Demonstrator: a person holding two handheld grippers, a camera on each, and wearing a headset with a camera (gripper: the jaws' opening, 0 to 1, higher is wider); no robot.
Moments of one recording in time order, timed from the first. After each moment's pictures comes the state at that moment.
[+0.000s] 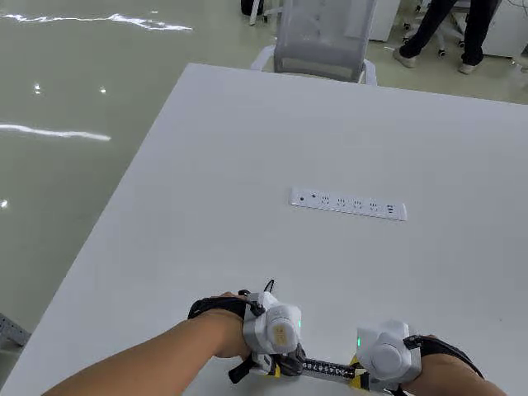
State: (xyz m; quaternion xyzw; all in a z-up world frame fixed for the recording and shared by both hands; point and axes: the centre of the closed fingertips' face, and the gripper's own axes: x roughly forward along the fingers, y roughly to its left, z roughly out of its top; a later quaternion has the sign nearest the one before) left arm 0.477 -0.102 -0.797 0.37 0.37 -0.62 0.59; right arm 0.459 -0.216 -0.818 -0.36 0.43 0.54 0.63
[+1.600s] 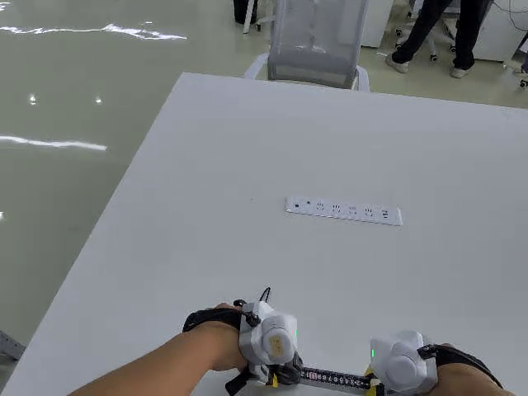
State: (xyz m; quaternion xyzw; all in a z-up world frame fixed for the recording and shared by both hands) left arm 0.477 -0.103 -0.798 0.37 0.37 -0.61 0.59; right arm 0.455 -0.249 -0.818 -0.37 0.44 0.53 0.62
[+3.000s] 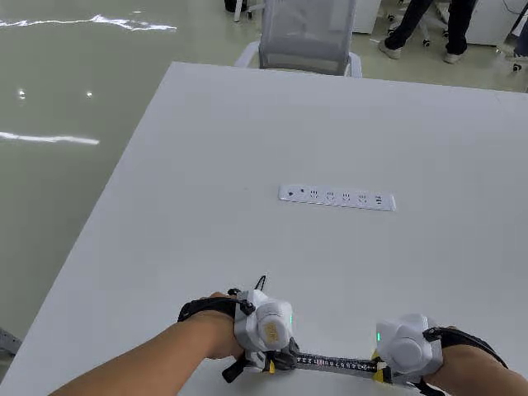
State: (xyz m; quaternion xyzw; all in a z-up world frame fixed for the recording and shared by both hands) left arm 0.477 -0.102 -0.798 0.37 0.37 -0.61 0.59; right arm 0.455 -0.270 -0.816 -0.38 0.44 0.53 0.62
